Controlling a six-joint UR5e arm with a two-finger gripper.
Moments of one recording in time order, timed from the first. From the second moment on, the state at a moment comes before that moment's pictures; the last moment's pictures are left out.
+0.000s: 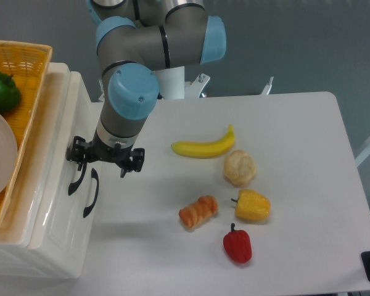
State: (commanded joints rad) arm 2.24 -1.86 -1.52 -1.37 1.21 0.24
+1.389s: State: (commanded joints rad) arm 2.24 -1.87 -1.51 -1.36 1.28 0.25
